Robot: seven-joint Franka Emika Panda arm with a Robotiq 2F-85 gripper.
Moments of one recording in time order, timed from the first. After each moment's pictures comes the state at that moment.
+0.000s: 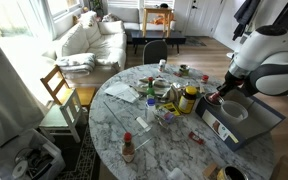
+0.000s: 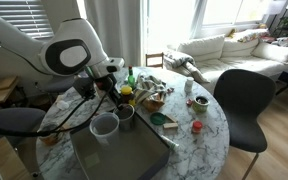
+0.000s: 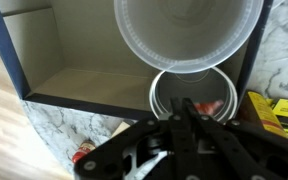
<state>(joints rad) -0.21 -0.03 -0.11 -2.45 -0.43 2.62 0.27</state>
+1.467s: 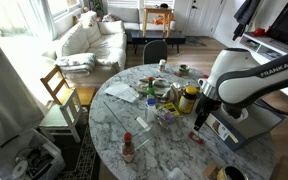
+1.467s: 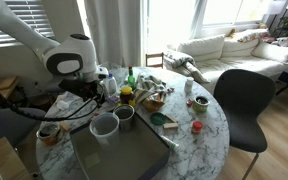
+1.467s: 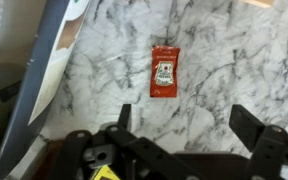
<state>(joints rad) -0.03 0.11 0.00 -2.43 0.17 2.50 -0.38</state>
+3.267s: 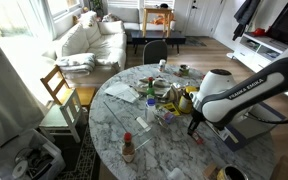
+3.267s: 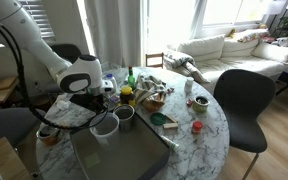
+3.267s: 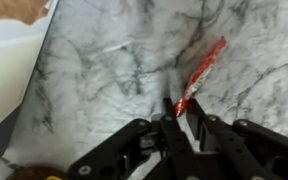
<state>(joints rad) -0.07 0.35 0.06 -2.37 0.16 2.72 -0.40</state>
